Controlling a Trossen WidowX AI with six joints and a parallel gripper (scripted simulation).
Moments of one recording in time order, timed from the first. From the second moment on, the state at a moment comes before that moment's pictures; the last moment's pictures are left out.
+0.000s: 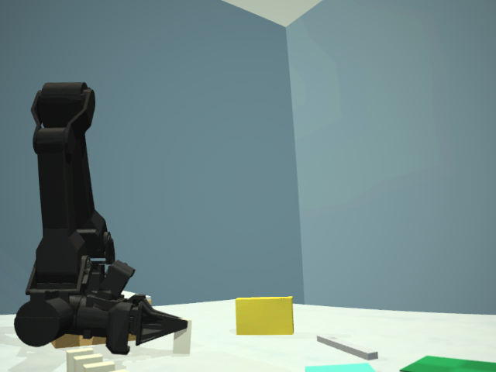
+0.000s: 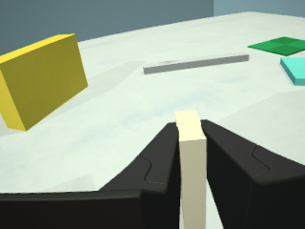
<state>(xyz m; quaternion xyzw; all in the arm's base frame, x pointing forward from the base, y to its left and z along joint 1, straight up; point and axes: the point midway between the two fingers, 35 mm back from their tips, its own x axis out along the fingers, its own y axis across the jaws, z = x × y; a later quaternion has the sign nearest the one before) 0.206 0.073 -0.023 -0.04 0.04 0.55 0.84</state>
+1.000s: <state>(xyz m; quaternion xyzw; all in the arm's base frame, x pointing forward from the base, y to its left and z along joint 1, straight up) 0.208 0.073 0.001 -0.04 0.03 0.55 0.84</state>
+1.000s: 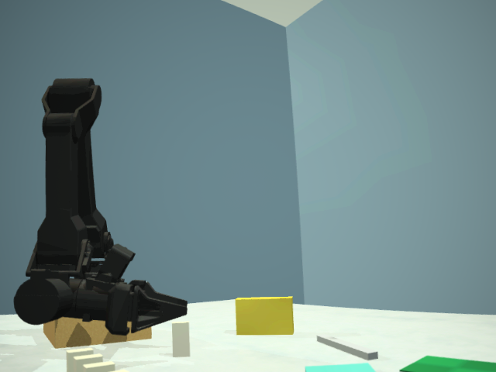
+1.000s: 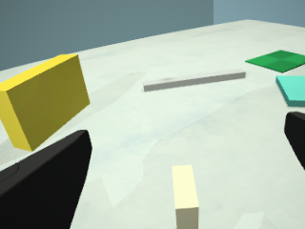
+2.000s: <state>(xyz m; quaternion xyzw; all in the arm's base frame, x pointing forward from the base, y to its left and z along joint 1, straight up) 0.231 0.101 0.001 0.12 0.62 0.32 0.71</state>
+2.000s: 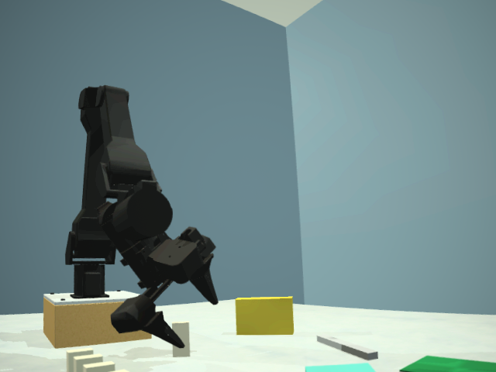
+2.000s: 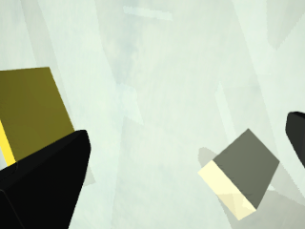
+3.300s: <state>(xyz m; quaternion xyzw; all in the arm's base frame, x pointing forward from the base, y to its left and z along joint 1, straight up) 0.218 0.100 0.004 0.15 0.68 -0.14 0.70</state>
